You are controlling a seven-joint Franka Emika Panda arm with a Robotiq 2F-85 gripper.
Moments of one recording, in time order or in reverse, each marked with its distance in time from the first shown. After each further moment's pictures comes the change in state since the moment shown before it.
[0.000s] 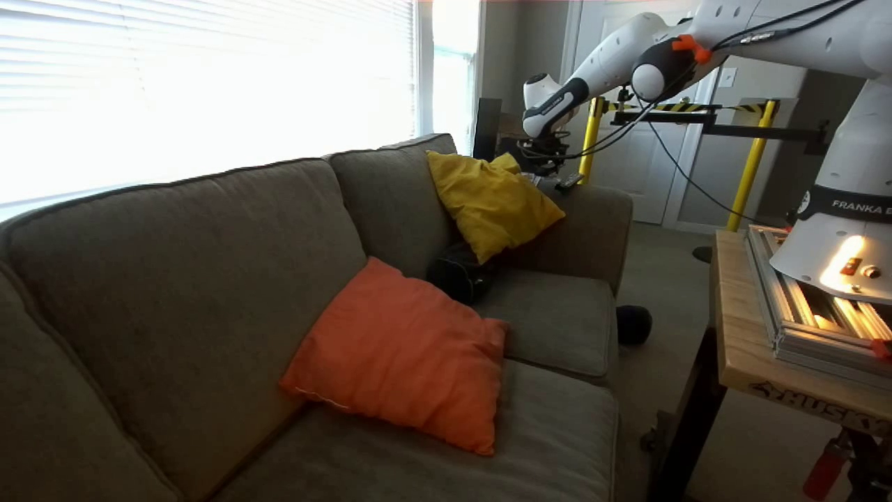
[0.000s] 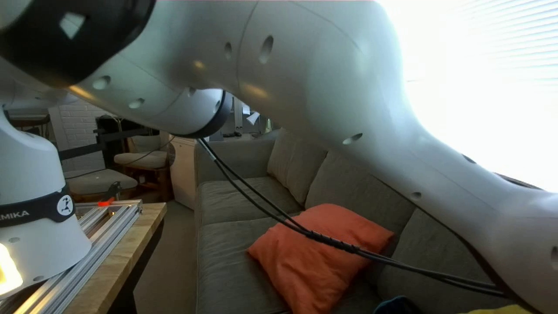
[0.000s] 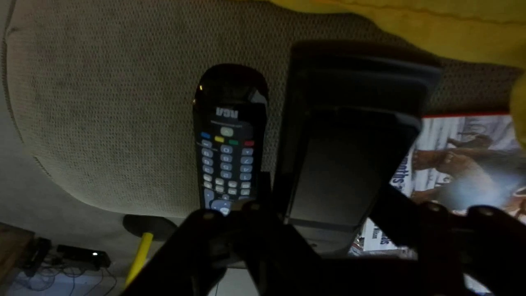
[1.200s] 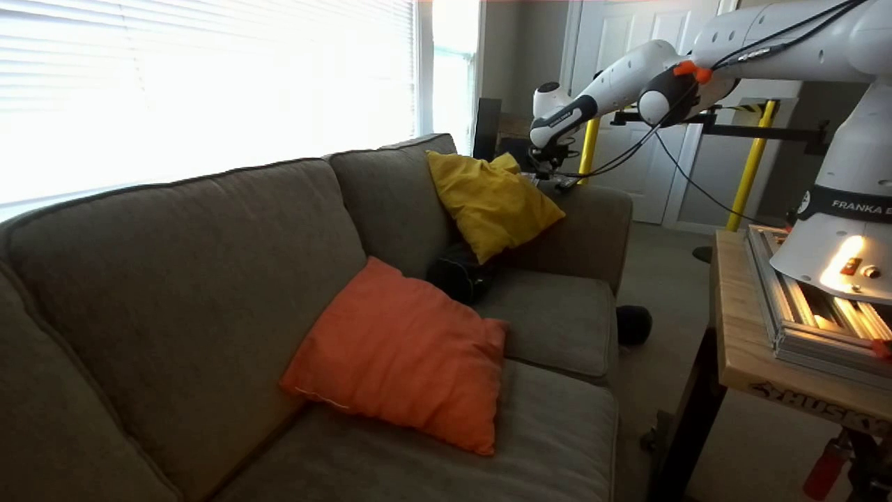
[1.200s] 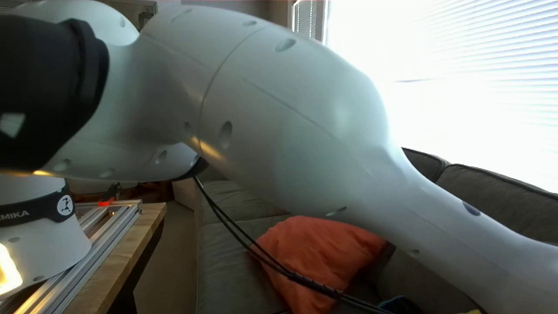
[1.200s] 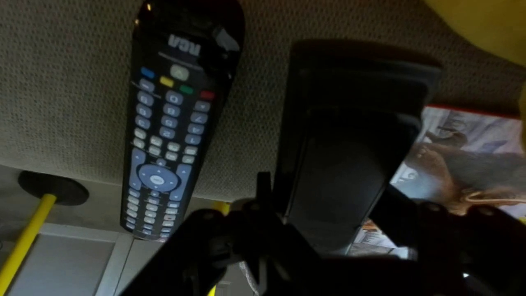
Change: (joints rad) arm -0.124 0.151 0.089 0.229 -0.023 0.135 -0.261
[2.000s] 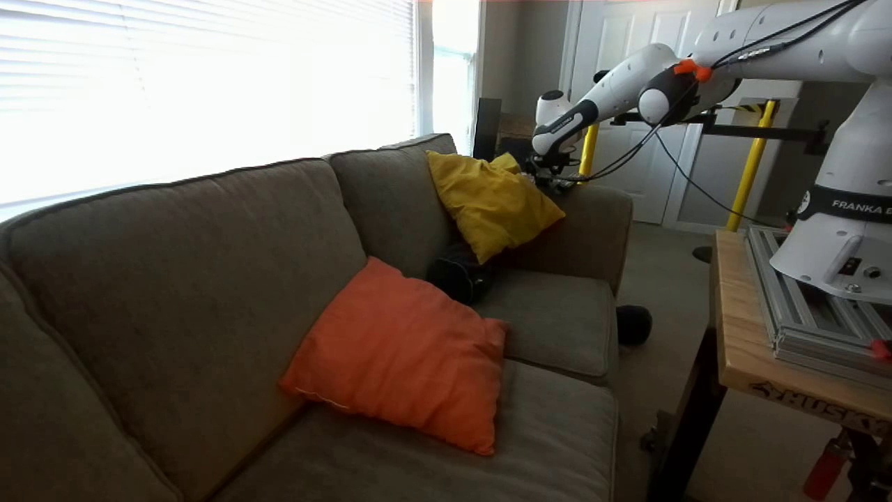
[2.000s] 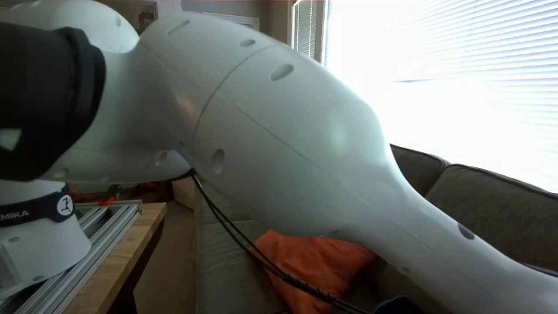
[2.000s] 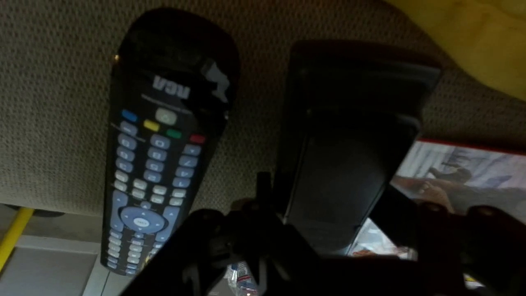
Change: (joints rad) arm -0.012 0.001 0.044 -0.060 0.000 0.082 -0.030
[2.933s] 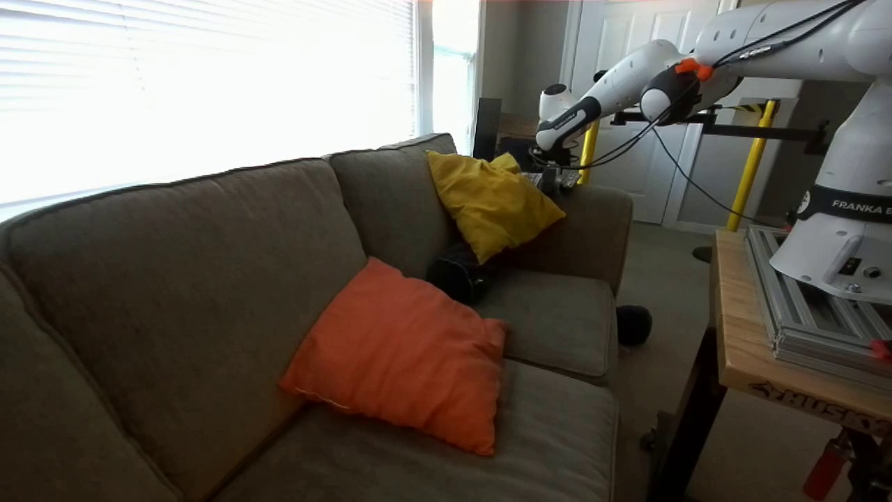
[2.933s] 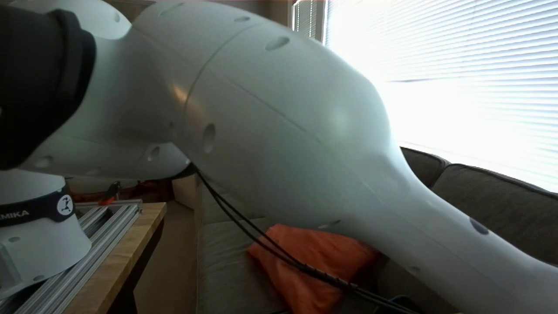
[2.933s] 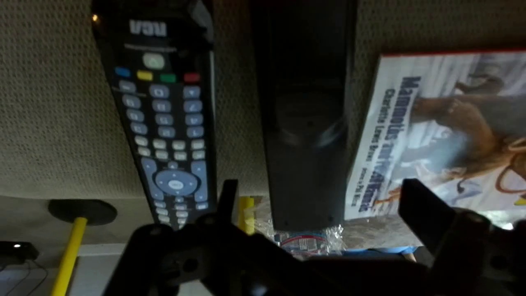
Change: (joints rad) arm -0.004 -0.013 -0.060 0.017 0.000 -0.010 0.206
